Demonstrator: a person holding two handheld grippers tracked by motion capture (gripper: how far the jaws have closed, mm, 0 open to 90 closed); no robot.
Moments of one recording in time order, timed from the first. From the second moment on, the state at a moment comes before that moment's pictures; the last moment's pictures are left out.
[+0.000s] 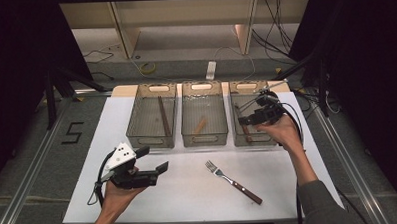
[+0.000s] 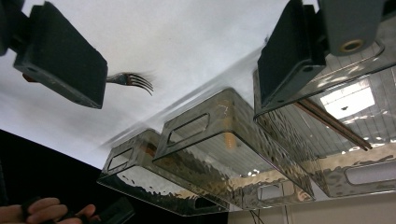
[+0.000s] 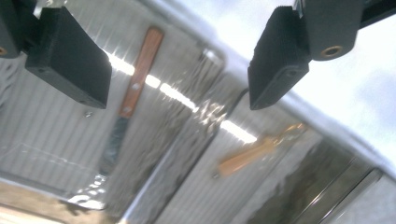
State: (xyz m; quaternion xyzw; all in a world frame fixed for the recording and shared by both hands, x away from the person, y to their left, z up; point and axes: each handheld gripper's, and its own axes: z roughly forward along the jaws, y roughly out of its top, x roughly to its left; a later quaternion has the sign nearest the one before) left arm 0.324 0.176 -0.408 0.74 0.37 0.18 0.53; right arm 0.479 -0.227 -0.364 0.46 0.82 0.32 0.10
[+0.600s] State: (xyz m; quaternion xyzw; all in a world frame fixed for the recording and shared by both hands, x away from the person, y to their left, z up) left arm 0.323 0.175 -0.409 0.74 0.36 0.18 0.53; right arm 0.396 -0.216 -0.392 0.40 0.86 0.32 0.06
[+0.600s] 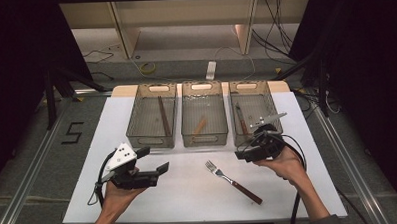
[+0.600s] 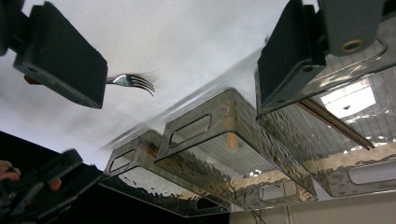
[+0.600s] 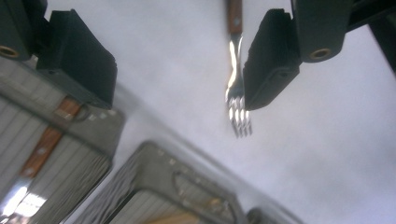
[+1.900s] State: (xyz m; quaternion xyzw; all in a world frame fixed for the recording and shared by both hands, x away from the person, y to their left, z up) left arm 0.323 0.175 -0.407 0.74 0.36 0.18 0.54; right arm 0.350 -0.197 -0.426 0.34 0.92 0.19 0.02
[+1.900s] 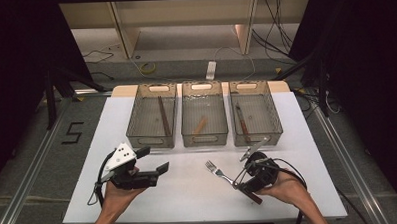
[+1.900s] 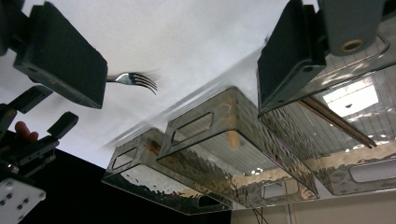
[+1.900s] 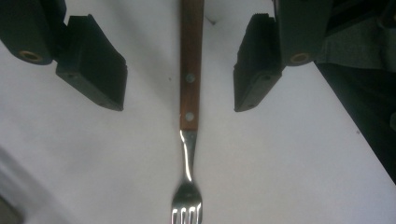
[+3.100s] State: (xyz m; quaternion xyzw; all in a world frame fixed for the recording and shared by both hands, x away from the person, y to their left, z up) left arm 0.322 0.175 -0.407 0.74 0.36 0.18 0.54; right arm 0.349 -0.185 -0.456 0.32 0.94 0.11 0.02
